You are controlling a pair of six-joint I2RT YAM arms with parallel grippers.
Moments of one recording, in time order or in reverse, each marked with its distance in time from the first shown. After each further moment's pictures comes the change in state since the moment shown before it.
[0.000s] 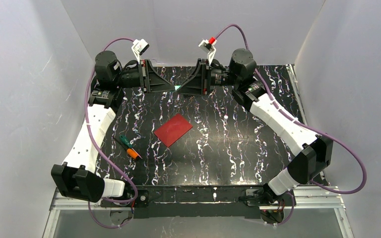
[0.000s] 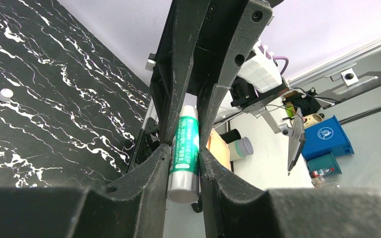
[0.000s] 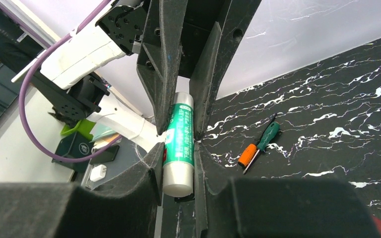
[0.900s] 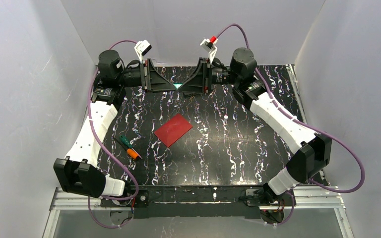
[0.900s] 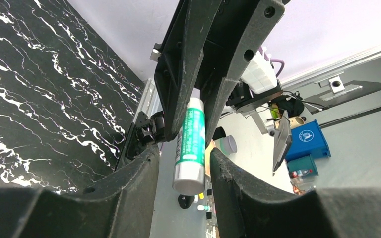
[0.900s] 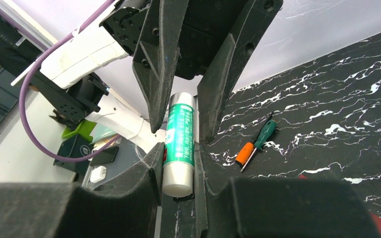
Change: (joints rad) left arm 0.004 0.043 0.001 -0.004 0.025 -0.043; right arm -0.019 0.013 -0.002 0.027 -0.017 0.023
